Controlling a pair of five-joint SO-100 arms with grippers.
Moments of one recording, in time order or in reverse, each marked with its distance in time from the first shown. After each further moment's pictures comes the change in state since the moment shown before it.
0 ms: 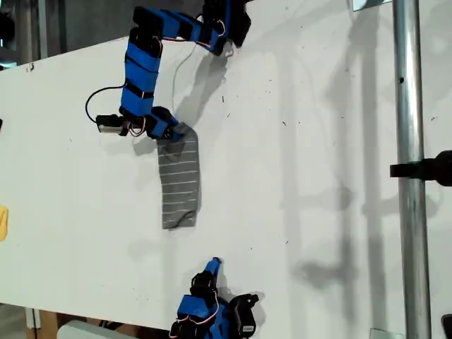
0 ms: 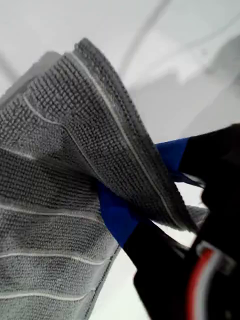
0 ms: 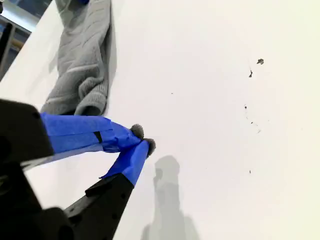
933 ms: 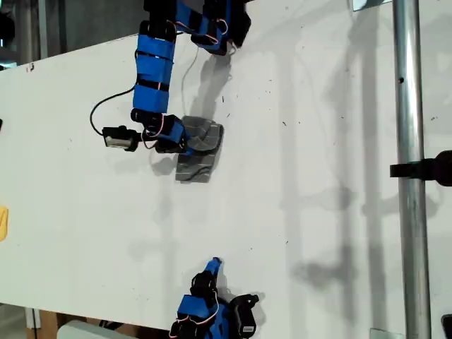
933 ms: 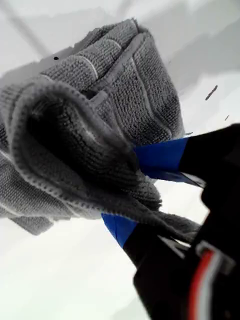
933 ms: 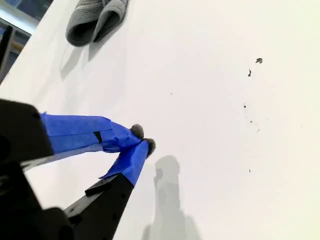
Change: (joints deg) arm 0 0.0 0.0 0.0 0.0 0.5; arm 1 -16.5 6.7 -5.0 -4.3 8.3
